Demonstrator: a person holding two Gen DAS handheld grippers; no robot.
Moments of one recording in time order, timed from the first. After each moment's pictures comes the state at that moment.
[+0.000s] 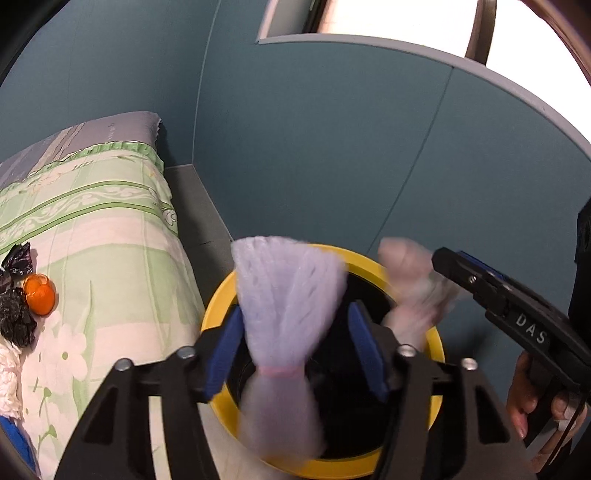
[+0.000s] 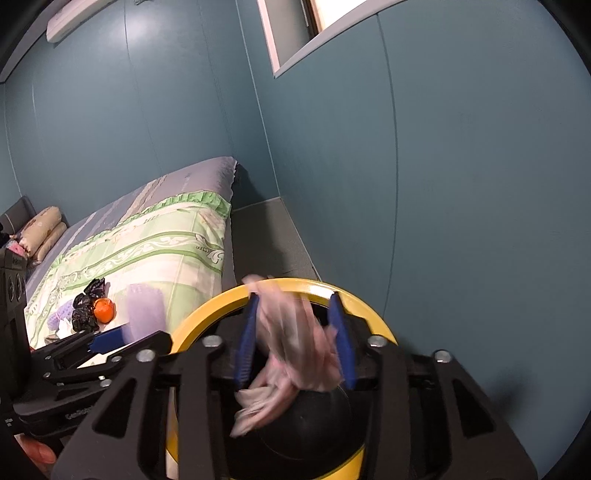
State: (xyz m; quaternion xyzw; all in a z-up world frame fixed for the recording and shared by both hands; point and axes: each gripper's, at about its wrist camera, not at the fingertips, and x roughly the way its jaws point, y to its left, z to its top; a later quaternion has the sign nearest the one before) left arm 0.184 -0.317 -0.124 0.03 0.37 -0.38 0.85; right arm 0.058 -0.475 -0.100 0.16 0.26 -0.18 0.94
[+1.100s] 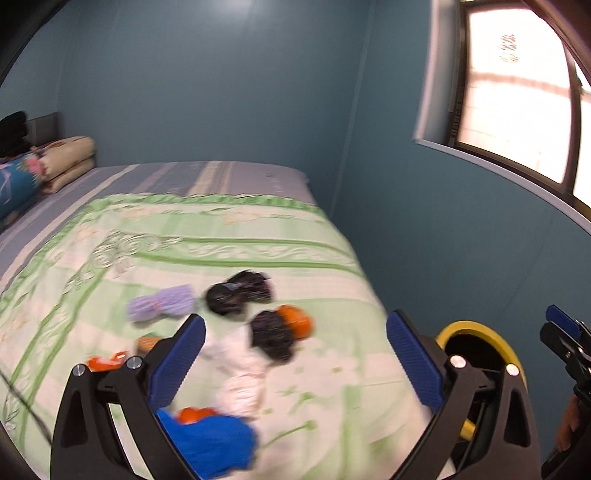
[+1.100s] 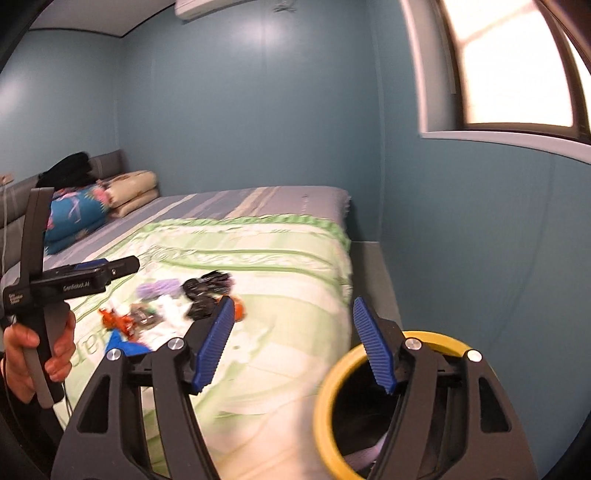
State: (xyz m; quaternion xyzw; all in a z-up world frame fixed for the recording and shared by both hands) left arm 0.212 -0.038 -0.040 -0.03 0.28 -0.16 0.95; right arm 0.073 -0.301 -0.037 0.03 0.20 0.01 0.98
